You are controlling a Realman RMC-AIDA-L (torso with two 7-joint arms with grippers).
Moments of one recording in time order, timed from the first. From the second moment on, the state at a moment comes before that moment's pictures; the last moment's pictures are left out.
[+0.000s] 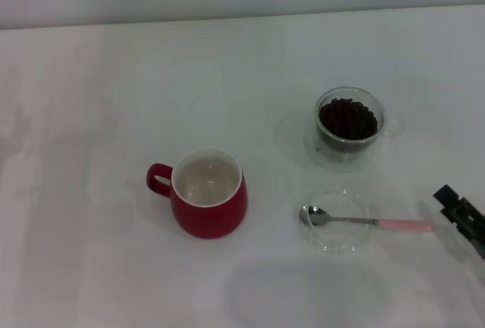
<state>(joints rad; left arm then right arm) -0.41 -2.09 2.60 0.14 -1.31 1.30 -0.29 0.10 2.00 -1.00 0.22 -0.93 -1.61 1.27</state>
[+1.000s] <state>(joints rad) -0.43 -2.09 2.60 0.16 -1.31 1.30 -0.29 0.15 2.01 -1.04 0.24 -1.03 -1.59 1.27</state>
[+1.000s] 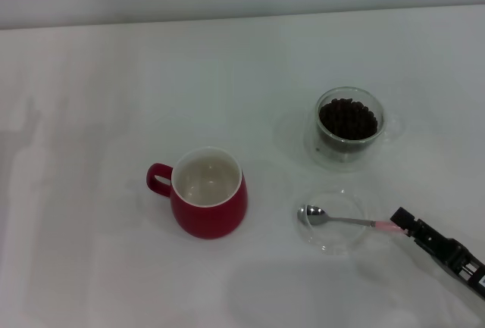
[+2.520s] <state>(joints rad) -0.43 -2.09 2.60 0.18 -1.31 1.30 -0.29 0.15 2.00 -1.07 0.23 -1.05 -1.56 1.29</state>
